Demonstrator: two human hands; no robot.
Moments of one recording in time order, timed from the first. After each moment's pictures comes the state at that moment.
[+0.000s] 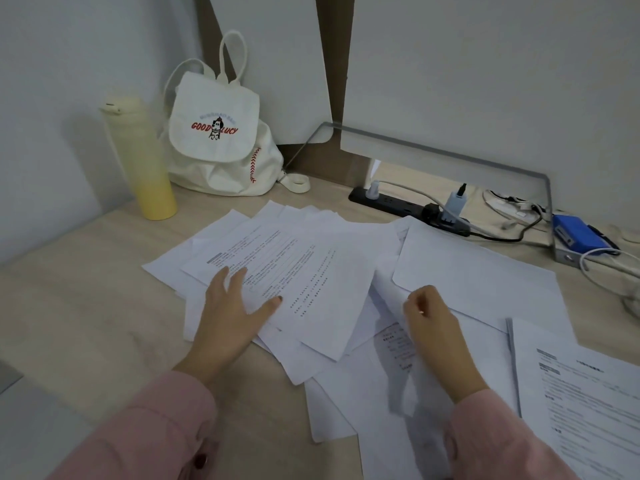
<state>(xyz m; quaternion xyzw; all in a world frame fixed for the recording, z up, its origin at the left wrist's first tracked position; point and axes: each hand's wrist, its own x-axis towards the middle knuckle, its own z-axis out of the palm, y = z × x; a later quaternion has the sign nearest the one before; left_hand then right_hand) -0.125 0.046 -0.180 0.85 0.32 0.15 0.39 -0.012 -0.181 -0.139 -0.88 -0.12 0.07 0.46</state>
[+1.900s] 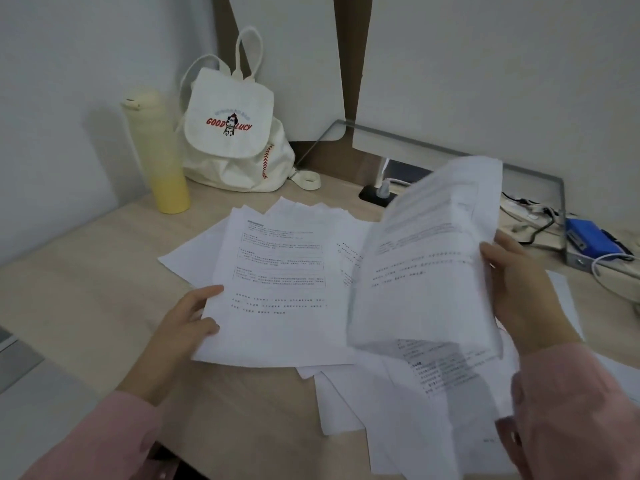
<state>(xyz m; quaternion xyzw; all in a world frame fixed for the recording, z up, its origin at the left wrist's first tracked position) -0.191 0.067 -0.165 0.66 0.37 0.17 0.64 0.044 -0.207 -0.077 -0.62 -0.02 0.14 0.77</state>
